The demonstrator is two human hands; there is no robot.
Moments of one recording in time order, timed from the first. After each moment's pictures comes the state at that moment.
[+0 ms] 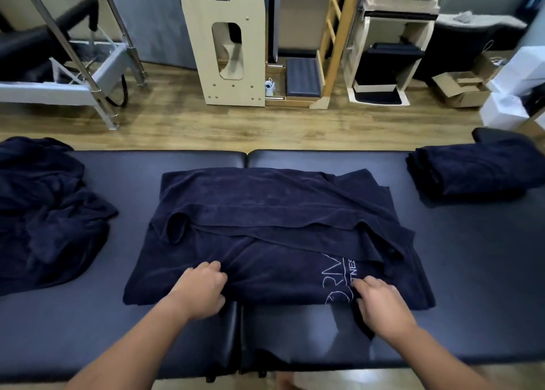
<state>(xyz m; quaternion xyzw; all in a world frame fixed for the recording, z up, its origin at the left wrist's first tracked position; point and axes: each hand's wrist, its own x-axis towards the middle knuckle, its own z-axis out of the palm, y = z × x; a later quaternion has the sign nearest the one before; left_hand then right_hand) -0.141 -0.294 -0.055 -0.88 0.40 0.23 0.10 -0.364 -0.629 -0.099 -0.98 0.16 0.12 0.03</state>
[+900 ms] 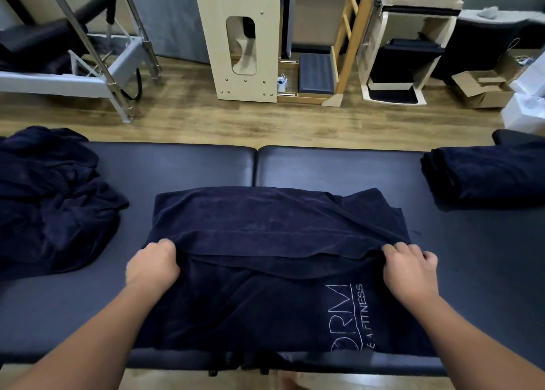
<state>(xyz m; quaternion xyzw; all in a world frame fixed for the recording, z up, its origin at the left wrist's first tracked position) -0.101 -0.244 -0.035 -0.98 0.06 0.16 0.05 -0.321 -0.674 -0.070 -0.94 0.30 0.11 -0.09</state>
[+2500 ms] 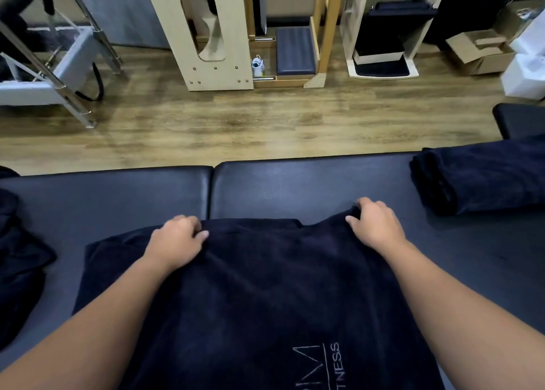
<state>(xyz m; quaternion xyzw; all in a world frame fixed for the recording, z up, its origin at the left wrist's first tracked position) 0.013 -0.428 -0.058 -0.96 0.17 0.20 -0.07 -0.163 -0.795 -0.071 -0.89 0.38 0.13 0.21</state>
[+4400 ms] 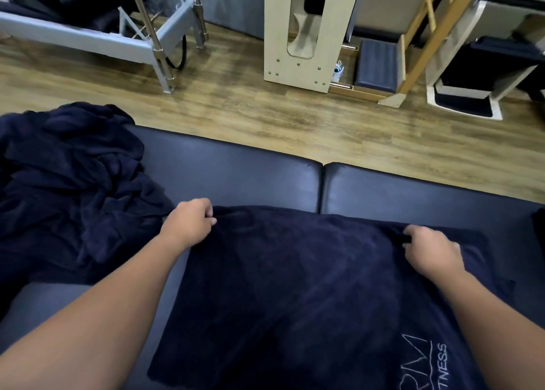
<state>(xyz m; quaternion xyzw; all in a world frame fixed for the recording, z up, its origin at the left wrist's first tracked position) 0.085 -0.207 -0.069 -0.97 0.05 0.19 -0.16 -0.088 -0.659 -0.069 -0.94 0.31 0.16 0.00</state>
